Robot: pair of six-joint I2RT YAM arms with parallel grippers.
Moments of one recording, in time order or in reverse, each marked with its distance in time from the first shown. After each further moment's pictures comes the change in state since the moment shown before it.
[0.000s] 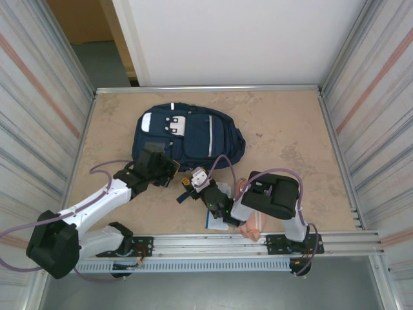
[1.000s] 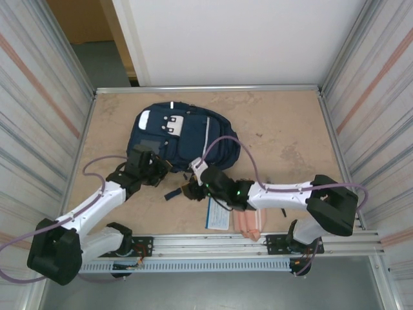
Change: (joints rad) left arm 0.125 -0.047 -0.049 -0.011 0.062 0.246; right arm -0.031 -0.497 0.136 -1.020 -0.465 0.408
